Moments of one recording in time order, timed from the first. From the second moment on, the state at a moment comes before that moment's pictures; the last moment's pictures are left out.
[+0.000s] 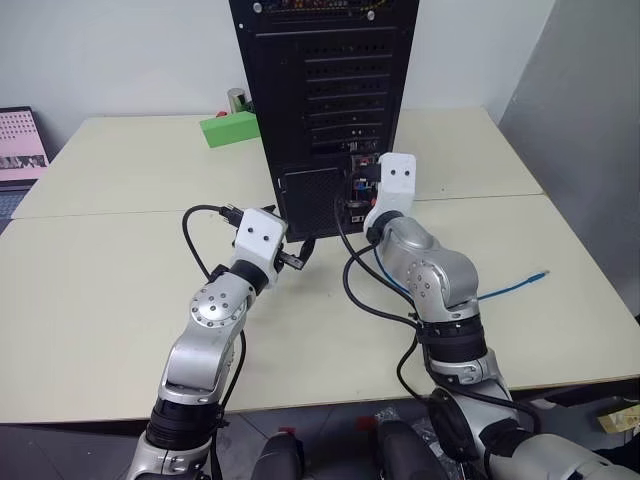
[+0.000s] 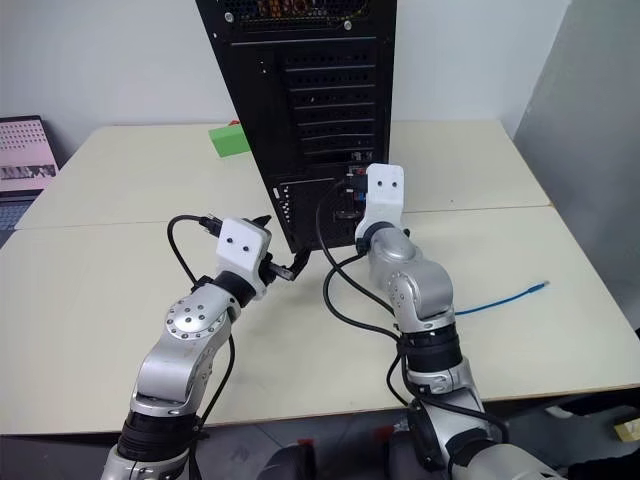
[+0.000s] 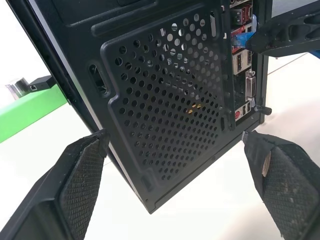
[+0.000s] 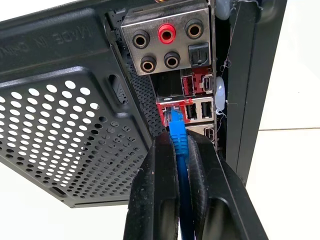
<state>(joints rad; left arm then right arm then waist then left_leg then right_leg) -0.31 0.31 -0.05 -0.34 -0.03 0.45 -0.27 -0.79 0.13 0.03 -0.02 0.27 0.83 -0.24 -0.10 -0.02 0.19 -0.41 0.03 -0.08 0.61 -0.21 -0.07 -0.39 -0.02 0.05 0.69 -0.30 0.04</state>
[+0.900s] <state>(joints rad) -0.30 0.31 -0.05 -0.34 -0.03 0.45 -0.27 -0.72 0.09 0.07 -0.16 0.30 0.85 -0.08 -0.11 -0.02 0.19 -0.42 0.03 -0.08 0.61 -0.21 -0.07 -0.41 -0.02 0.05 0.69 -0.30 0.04</state>
